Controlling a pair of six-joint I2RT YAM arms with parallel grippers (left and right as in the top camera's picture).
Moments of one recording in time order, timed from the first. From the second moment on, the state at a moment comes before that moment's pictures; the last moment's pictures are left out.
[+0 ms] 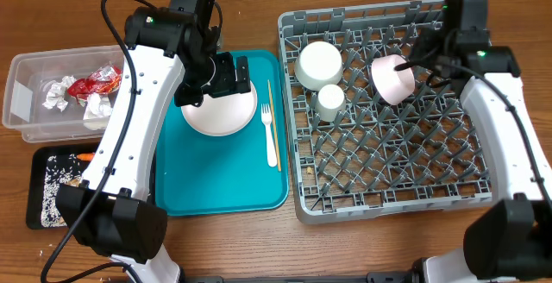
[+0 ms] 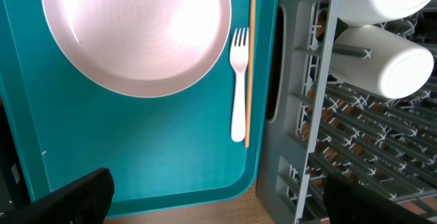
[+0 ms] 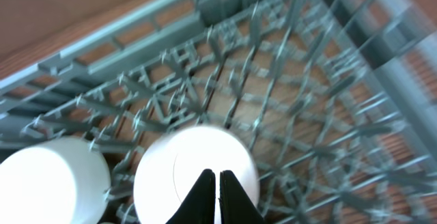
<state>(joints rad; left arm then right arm) -0.23 1.85 1.92 -1.44 0.20 -0.38 -0.02 1.69 1.50 -0.72 0.07 0.36</state>
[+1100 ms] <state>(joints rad) -0.23 1.85 1.92 -1.44 0.20 -0.38 0.17 1.74 1.71 -1.12 -0.29 0.36</state>
